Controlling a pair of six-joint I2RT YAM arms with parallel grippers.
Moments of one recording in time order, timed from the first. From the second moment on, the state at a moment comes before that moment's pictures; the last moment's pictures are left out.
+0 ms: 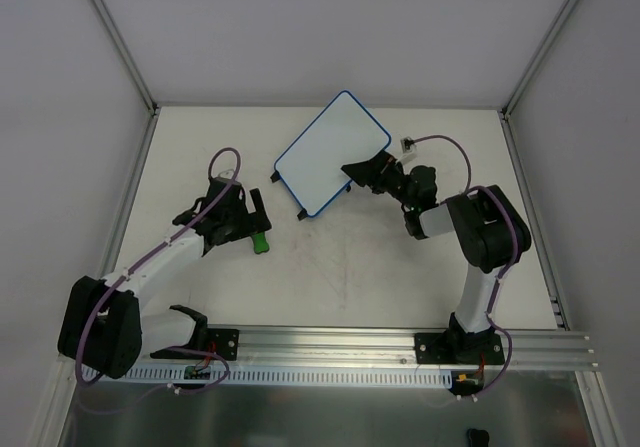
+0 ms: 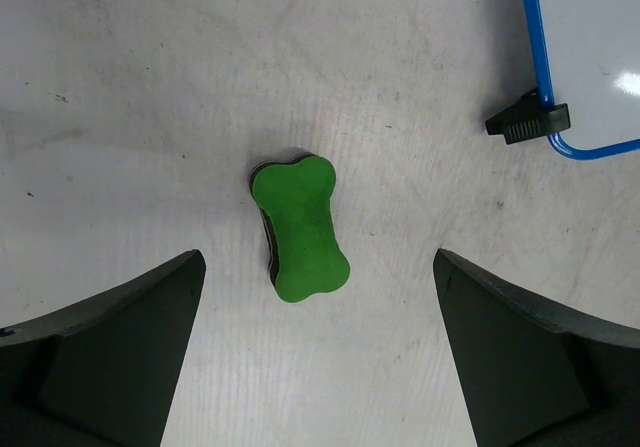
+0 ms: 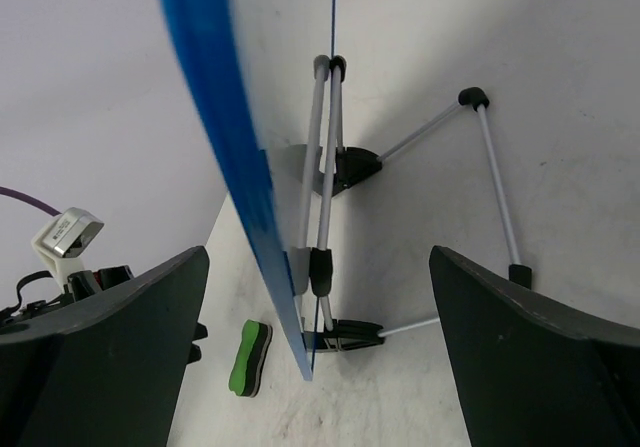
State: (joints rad) left arm -0.36 1.19 0.67 -0.38 -0.06 -0.62; right arm 0.34 1.91 0.74 1.16 -0.46 0.93
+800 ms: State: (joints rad) left arm -0.36 0.82 0.61 -0.38 -0.13 -0.56; right arm 0.33 1.28 0.30 1.06 -0.43 0.81
